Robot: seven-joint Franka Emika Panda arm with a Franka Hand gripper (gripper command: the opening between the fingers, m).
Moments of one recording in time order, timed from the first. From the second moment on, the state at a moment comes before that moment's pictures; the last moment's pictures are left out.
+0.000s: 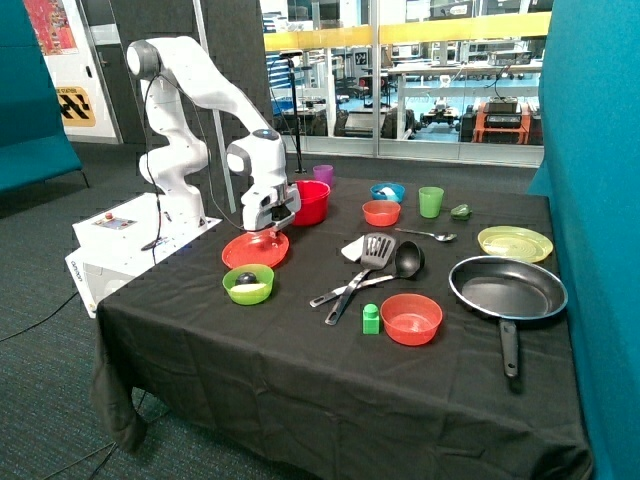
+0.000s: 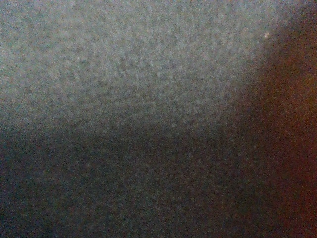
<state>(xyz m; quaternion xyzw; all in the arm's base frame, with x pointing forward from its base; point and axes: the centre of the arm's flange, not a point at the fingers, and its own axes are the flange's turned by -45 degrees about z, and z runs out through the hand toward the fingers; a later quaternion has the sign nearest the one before) 0.455 -0.111 0.300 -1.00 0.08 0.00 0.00</state>
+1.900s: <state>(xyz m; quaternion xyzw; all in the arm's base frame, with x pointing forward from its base) 0.481 -0.026 0.434 -1.00 -0.05 0.00 0.00</state>
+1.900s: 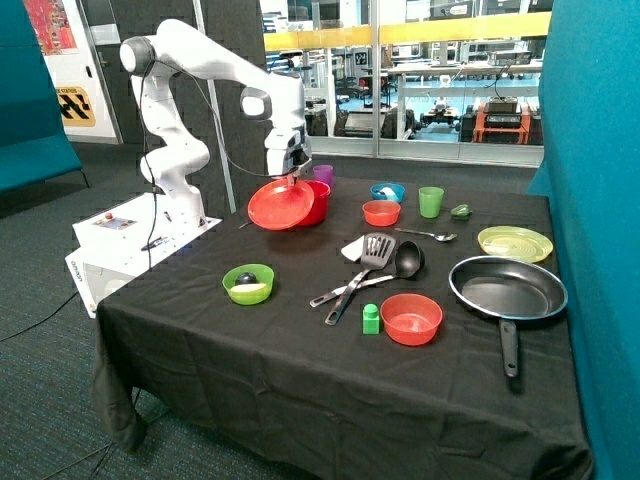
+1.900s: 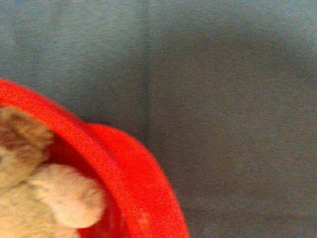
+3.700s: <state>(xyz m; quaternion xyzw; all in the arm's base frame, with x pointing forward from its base) 0.438 0.134 0.438 -0.98 -0.20 0.00 0.00</state>
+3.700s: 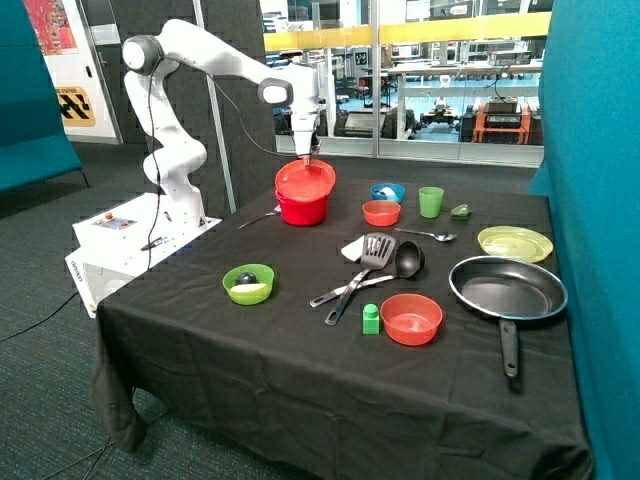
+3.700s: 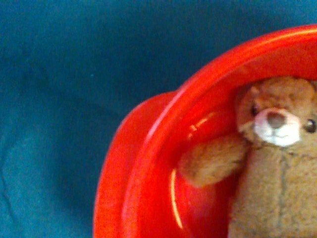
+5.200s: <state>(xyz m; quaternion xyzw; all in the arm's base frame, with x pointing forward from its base) 0.409 0.165 0.452 -0.97 -0.25 0.00 0.00</state>
